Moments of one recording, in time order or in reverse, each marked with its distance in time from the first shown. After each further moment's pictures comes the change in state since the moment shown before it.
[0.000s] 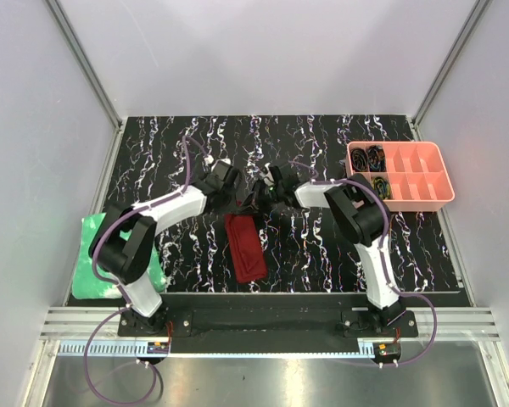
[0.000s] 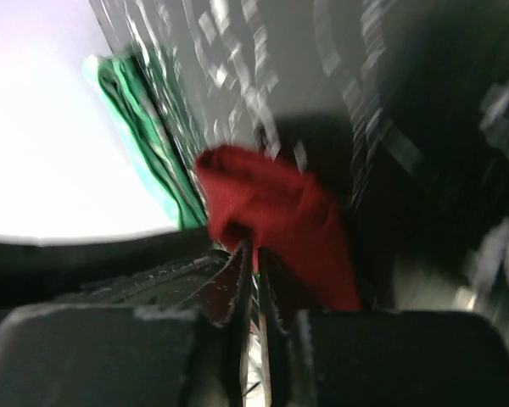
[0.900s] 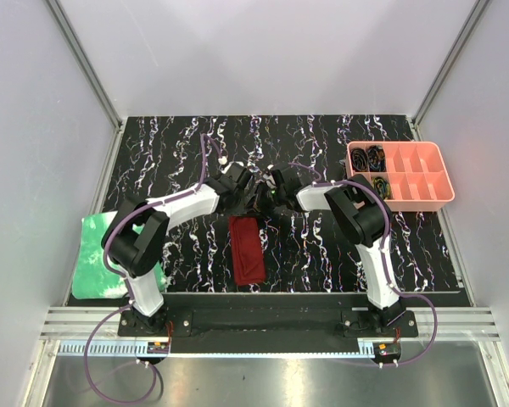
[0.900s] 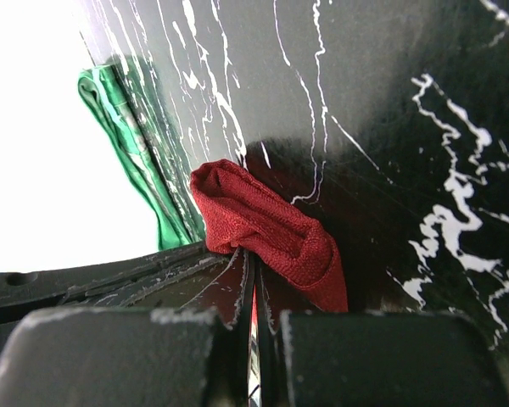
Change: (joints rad) left arm -0.068 0.073 0.075 -0.064 -0.062 0.035; right arm 0.001 -0.047 -0.058 -0.017 0.066 -0.073
